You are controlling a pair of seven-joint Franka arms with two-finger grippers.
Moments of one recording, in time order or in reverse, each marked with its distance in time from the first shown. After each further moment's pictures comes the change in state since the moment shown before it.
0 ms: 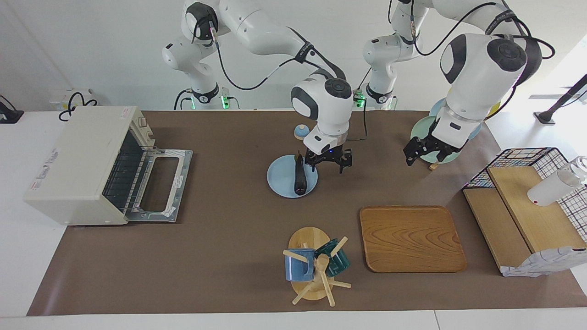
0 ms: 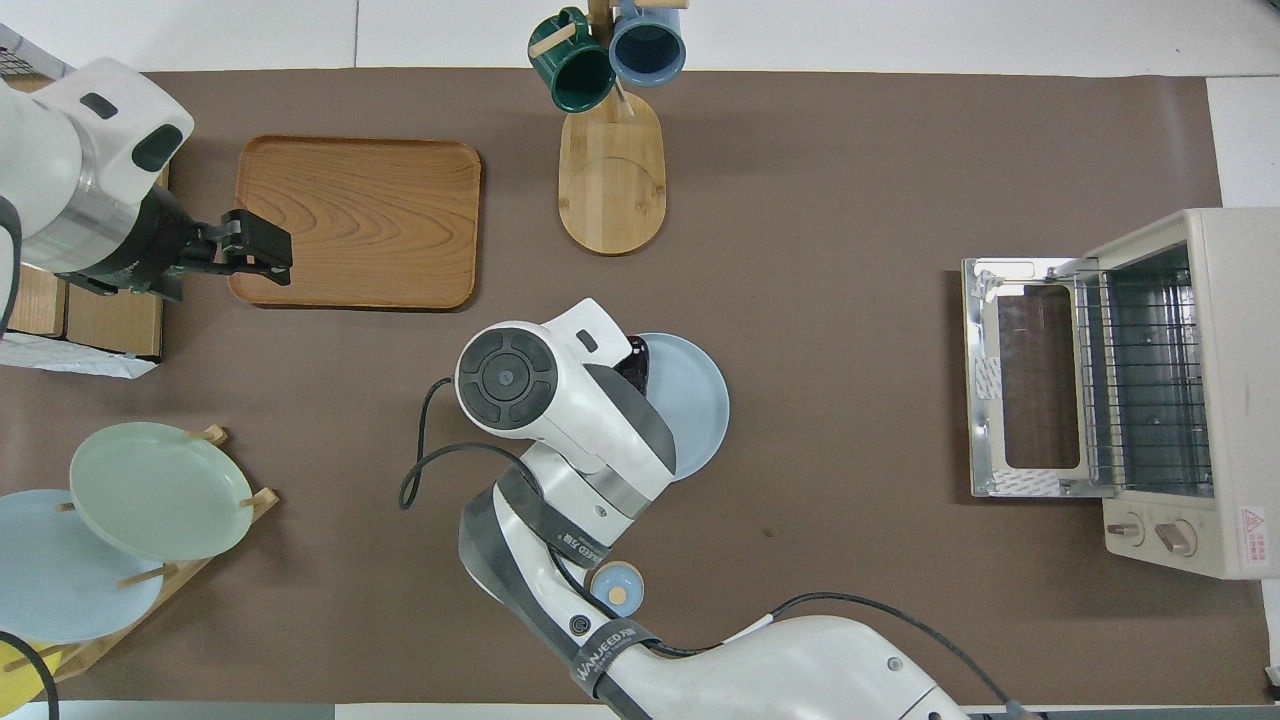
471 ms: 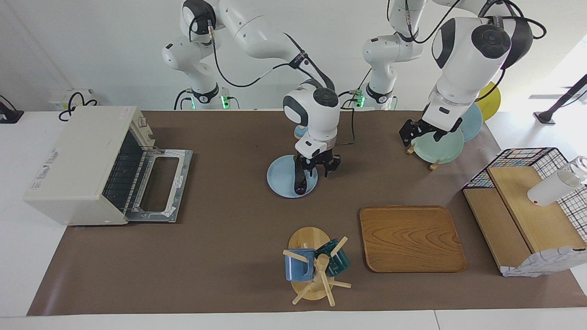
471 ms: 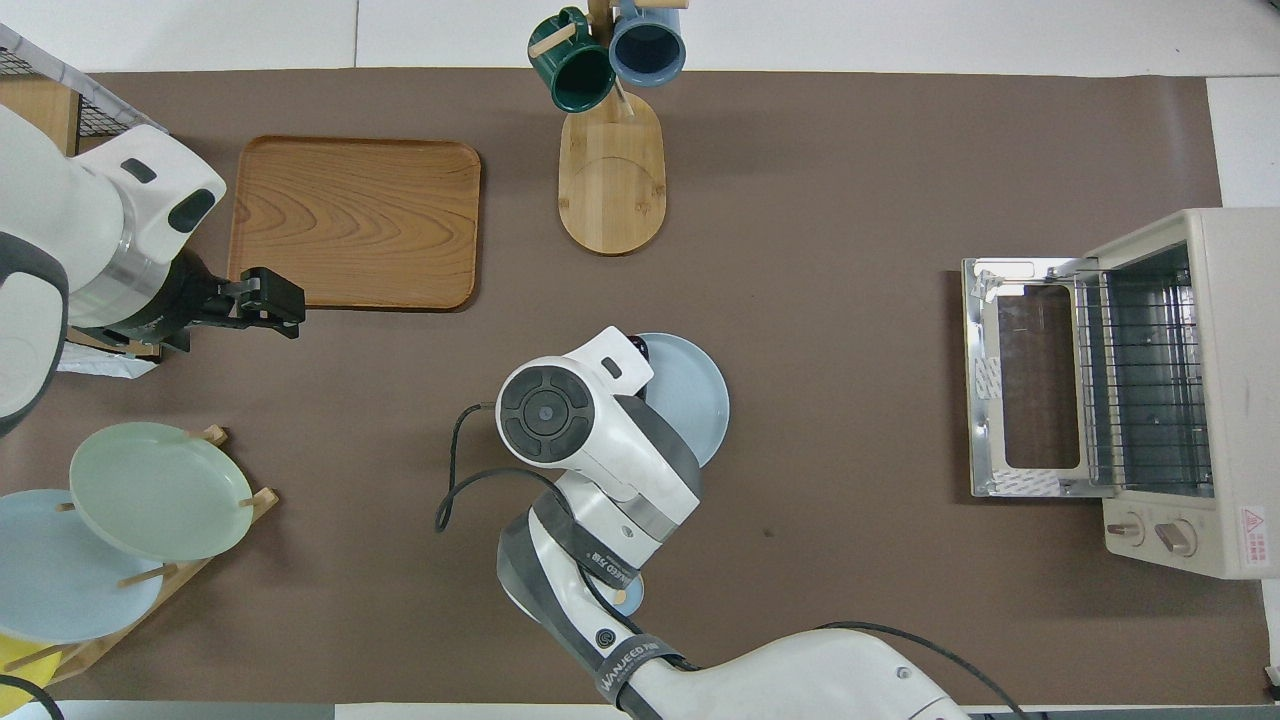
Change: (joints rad) left arm -0.169 -0.078 0.167 -0.140 0.000 0.008 0.013; right arm 0.003 -0.058 0.000 -0.193 -0.002 0.156 -0.022
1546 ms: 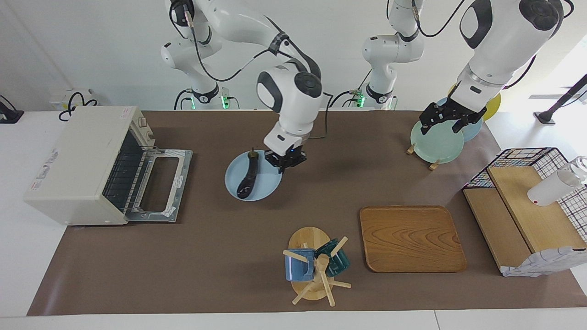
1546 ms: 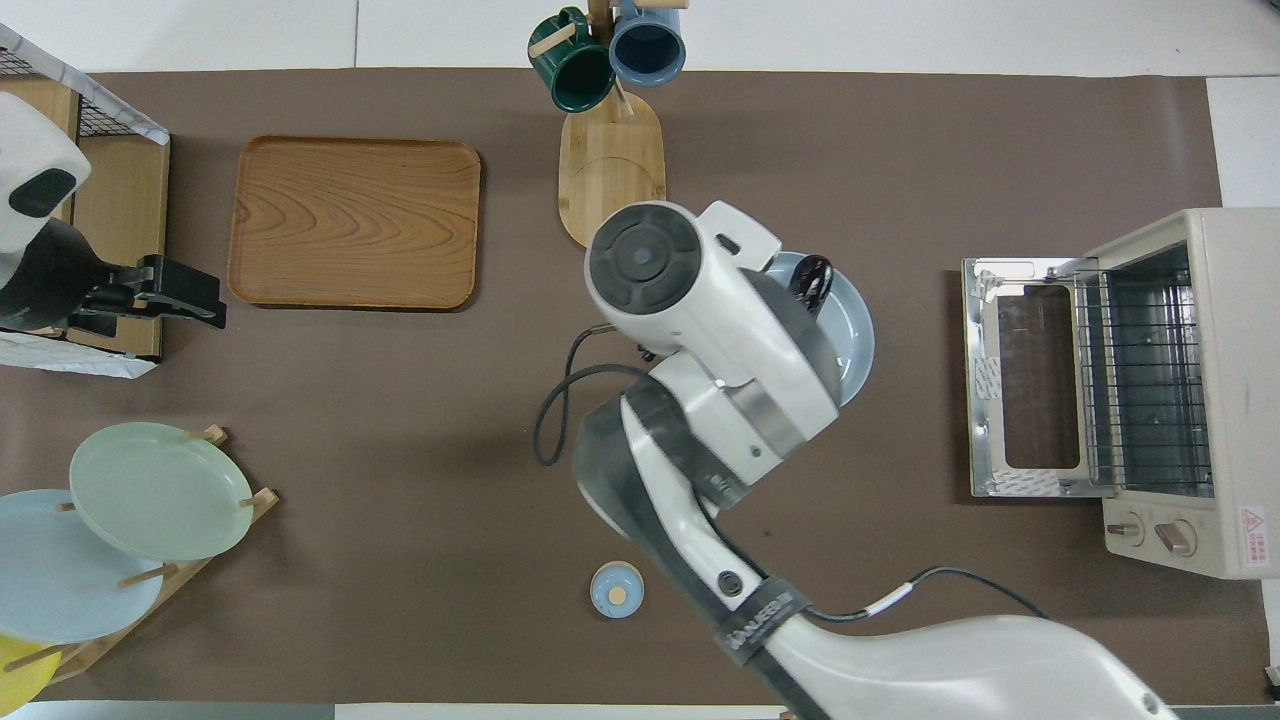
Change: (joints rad) left arm -0.040 -0.017 0.142 0.092 -0.081 -0.069 0.181; right arm -0.205 -0.132 -0.025 0.183 -0.138 -0.502 -0.363
